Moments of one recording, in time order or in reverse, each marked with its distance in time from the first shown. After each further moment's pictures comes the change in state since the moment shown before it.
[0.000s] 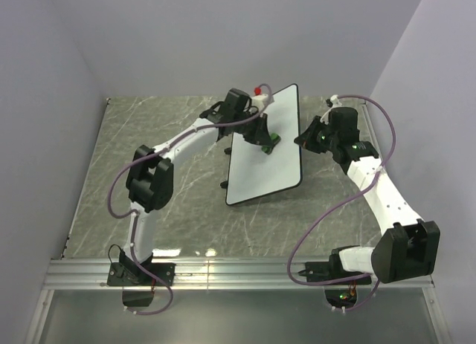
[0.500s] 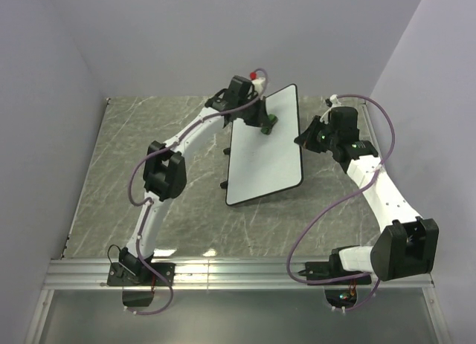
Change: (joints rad) left arm 0.002 0.200 0.377 -0.132 -0.168 -0.060; right arm -0.010 0.016 0.002 0.007 -0.011 -0.021
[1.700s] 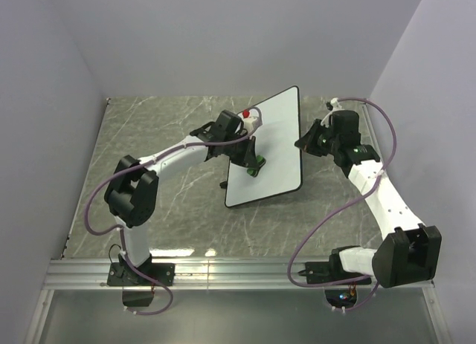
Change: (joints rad) left arm -0.068 -0.455 -0.769 0.141 0.038 0.037; right arm 0.004 -0.043 -0.027 -0.023 -0.010 0.000
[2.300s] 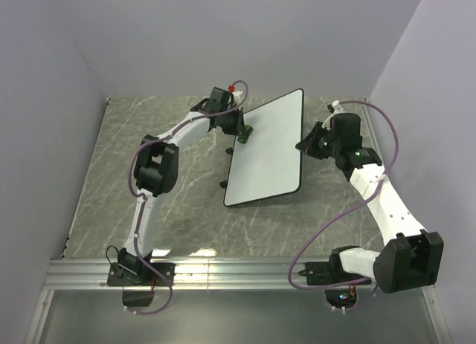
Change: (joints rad) left arm 0.207 0.452 0.510 -0.053 -0.056 0.029; right arm 0.000 -0.037 -0.028 -0.005 0.004 0.002
